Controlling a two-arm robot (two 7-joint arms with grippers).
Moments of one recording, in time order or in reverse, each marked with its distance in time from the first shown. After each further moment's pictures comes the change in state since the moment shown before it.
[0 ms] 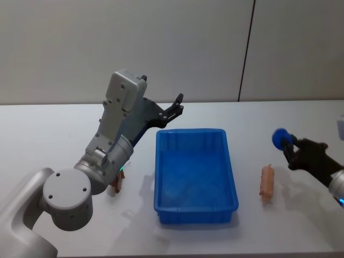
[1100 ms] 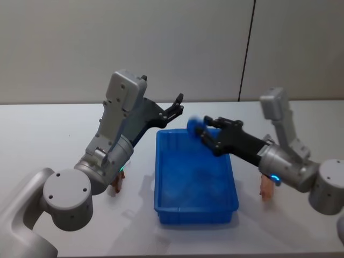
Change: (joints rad) left arm 0.000 0.000 0.000 0.000 0.000 0.000 0.000; right arm 0.246 -0.187 -0.140 0.219 -0.055 -0.102 0.312
